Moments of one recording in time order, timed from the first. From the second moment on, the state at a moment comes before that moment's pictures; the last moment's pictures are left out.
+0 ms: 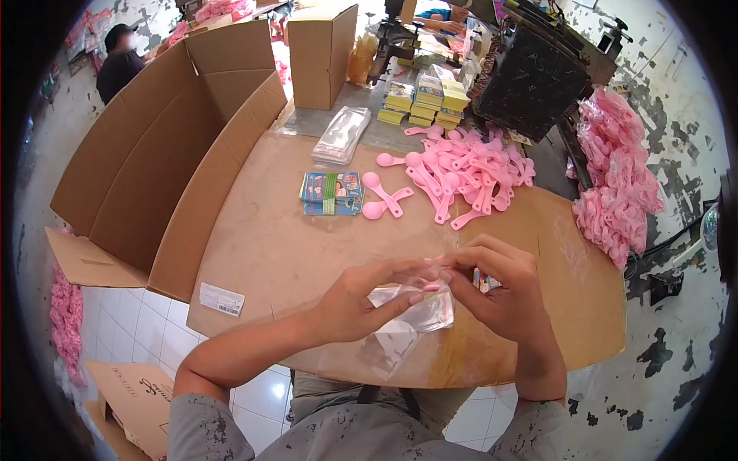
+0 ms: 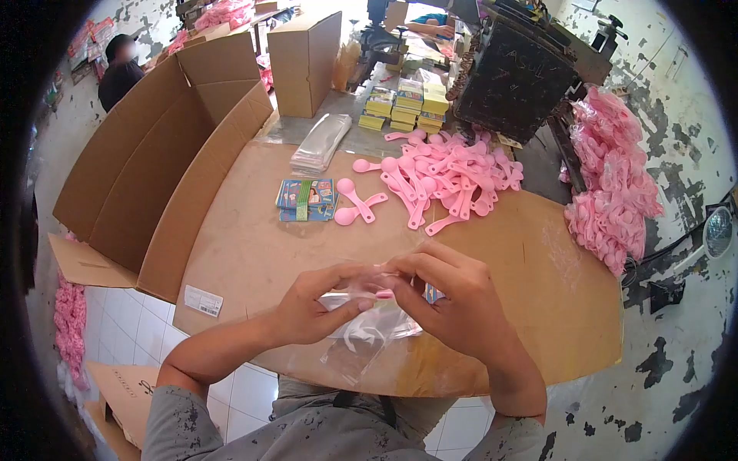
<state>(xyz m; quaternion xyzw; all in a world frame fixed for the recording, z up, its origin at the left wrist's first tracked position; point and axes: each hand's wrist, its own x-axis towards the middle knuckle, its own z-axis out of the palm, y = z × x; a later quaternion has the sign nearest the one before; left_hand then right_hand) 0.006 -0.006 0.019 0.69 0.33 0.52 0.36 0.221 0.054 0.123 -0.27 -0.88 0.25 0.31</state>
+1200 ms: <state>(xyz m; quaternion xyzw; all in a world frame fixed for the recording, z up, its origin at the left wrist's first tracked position) 0.000 -0.006 0.019 0.54 0.40 0.49 0.55 0.498 0.144 0.042 -0.60 -0.71 0.02 0.36</state>
